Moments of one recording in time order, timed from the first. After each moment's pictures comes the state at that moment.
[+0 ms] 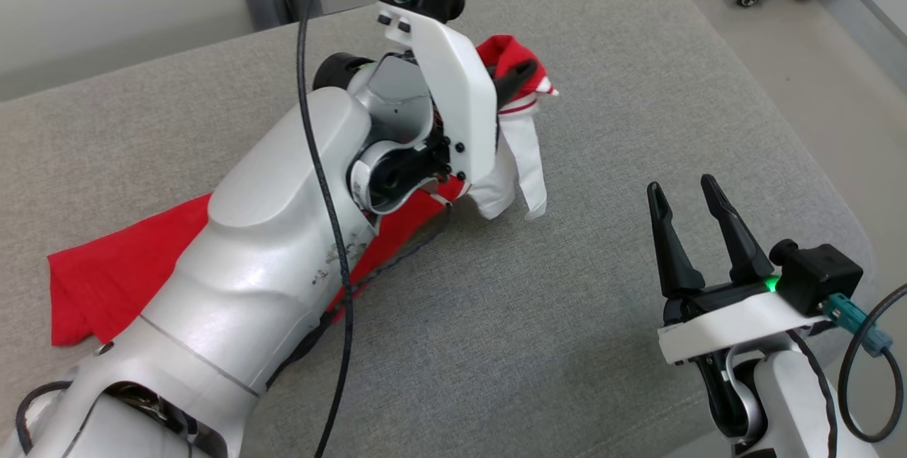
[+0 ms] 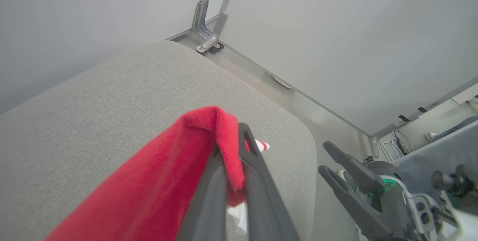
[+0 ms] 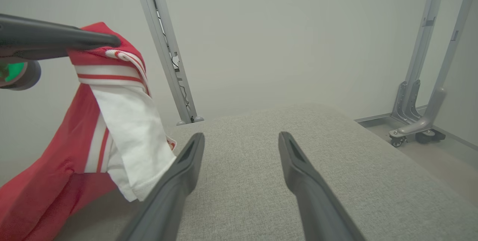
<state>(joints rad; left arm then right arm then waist) -1.04 0.05 -0.75 0.60 -1.01 -0.09 0.47 -0.28 -0.05 0.17 0.26 0.32 0.13 -0.26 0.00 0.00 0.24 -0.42</state>
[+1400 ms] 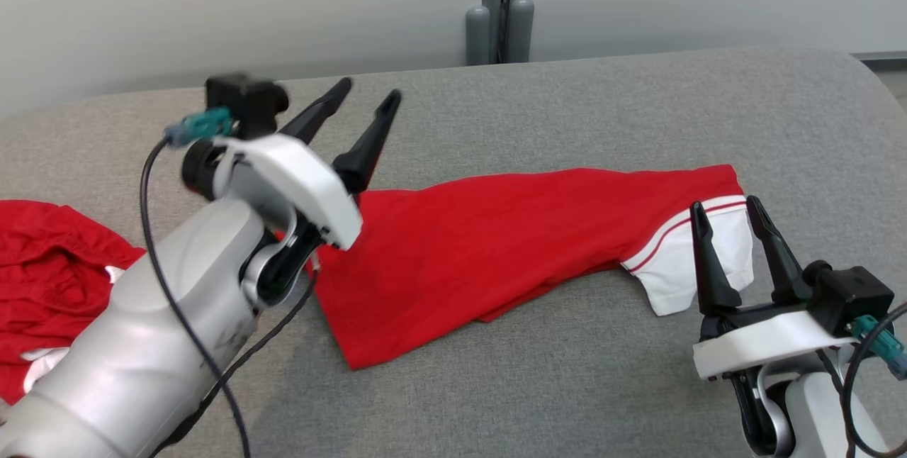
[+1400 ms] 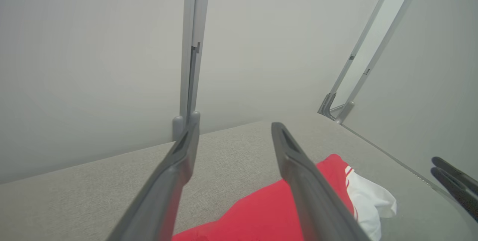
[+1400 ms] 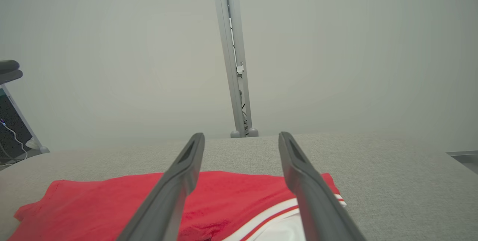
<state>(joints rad) -0.92 0.32 -1.01 0.59 -1.15 -0.05 -0.16 -0.23 -0.05 0.06 0.27 0.22 0.13 -0.26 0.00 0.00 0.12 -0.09</state>
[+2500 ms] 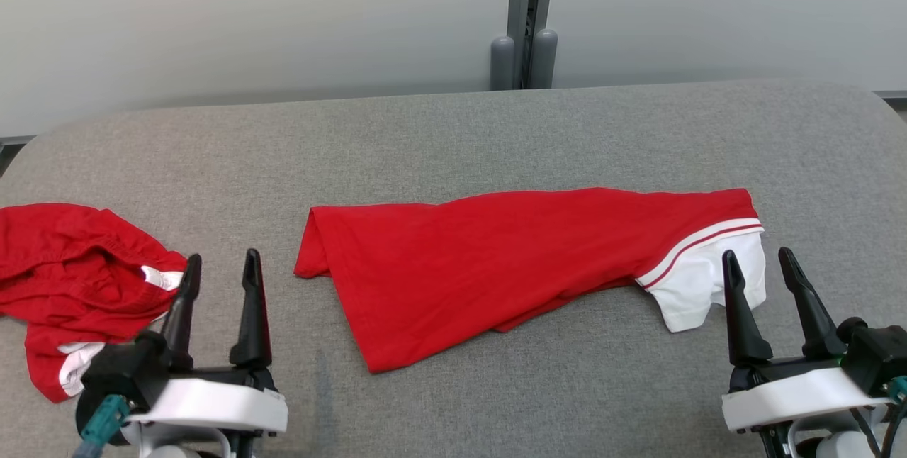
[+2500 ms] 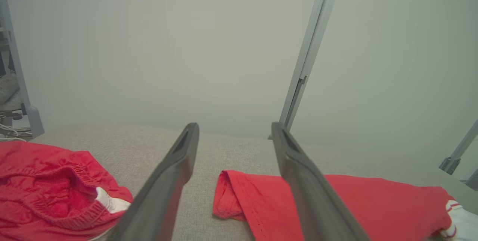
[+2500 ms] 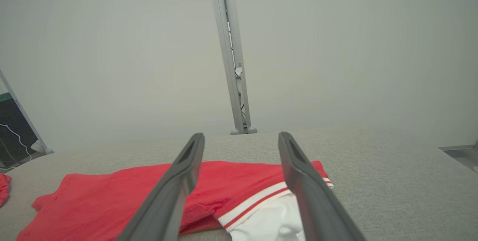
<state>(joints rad) -0.06 0.23 -0.23 0.06 -0.51 0.16 -0.26 -0.08 -0.06 0.01 0.16 0.24 0.13 -0.26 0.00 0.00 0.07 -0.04</state>
